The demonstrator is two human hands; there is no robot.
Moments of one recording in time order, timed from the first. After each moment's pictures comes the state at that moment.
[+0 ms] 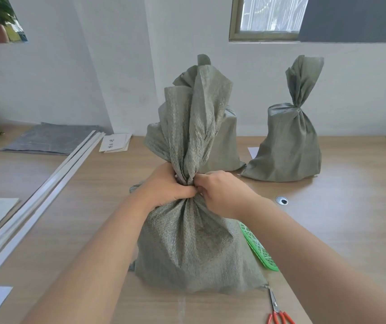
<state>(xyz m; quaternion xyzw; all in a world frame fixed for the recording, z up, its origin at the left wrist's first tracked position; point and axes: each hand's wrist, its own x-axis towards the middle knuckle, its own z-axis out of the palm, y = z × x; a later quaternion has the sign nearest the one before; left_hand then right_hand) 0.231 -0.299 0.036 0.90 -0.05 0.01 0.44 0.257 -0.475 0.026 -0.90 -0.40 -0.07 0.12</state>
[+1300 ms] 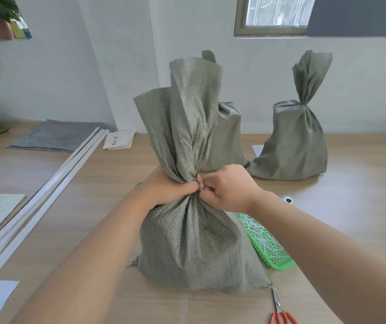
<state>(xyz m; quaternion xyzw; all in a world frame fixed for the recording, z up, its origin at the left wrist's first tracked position) 0.232 -0.297 0.037 0.91 -0.05 -0.01 0.42 0.277 -0.481 0.016 -0.86 -0.44 -0.22 0.13</state>
